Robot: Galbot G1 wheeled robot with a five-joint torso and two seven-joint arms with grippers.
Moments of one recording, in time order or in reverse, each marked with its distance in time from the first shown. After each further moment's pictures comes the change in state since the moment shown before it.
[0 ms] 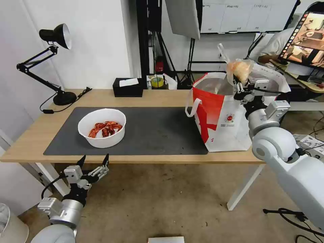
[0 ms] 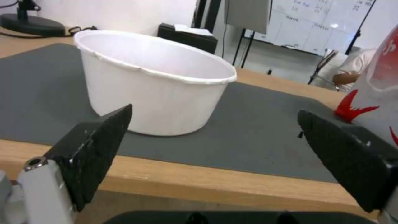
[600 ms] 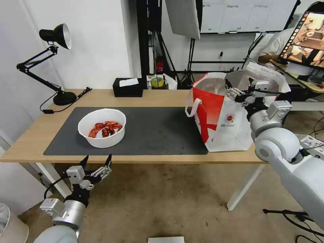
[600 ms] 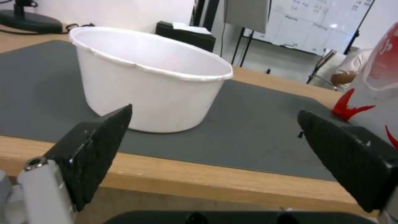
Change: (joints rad) left arm 0.003 -0.008 0.009 -0.005 0.005 0.003 -0.002; right arm -0.011 -0.020 0.004 0.011 0.028 -0.021 -0.004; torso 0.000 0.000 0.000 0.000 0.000
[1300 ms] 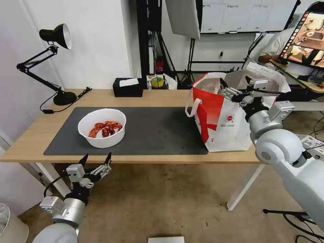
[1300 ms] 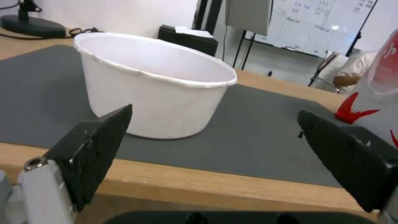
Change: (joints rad) left arm -0.010 0.004 -0.009 0.003 -0.005 0.001 -0.004; right arm -0.120 -0.023 0.072 0.147 0.026 0.047 -0.093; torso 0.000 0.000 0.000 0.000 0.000
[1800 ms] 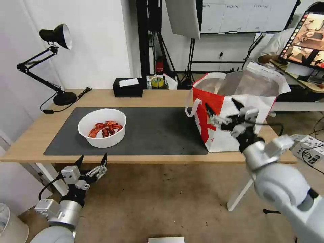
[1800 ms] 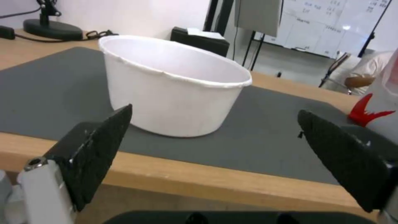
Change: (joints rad) left arm 0.041 -0.022 -0.044 -0.008 0.008 -0.007 0.005; right arm -0.374 0.070 0.067 0.147 -0.195 0.045 -0.033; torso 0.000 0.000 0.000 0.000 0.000
